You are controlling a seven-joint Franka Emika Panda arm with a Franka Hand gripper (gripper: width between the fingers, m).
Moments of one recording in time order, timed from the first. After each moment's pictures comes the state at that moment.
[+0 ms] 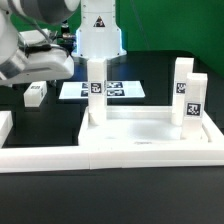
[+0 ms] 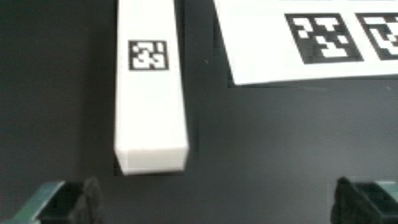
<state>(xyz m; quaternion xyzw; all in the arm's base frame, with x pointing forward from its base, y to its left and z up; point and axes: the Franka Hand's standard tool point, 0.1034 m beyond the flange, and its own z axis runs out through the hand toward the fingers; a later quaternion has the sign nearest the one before) 0.431 -0.184 0.041 -0.90 0.08 0.41 0.11</state>
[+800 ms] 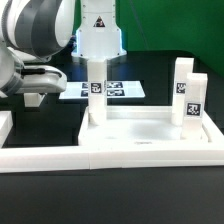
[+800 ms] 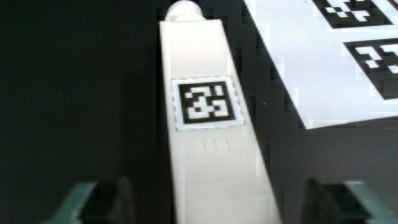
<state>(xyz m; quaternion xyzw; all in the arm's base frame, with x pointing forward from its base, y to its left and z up) 0.405 -0.193 0.023 -0.88 0.09 0.45 0.09</state>
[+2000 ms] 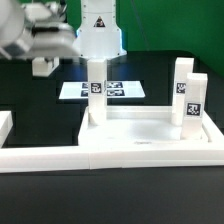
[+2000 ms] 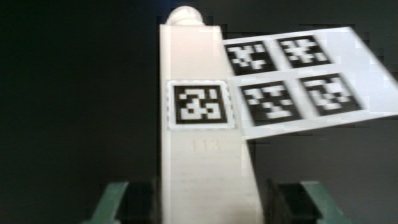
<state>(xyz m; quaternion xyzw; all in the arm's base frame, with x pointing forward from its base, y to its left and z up) 0.457 -0.150 0.120 -0.88 0.10 0.45 0.09</state>
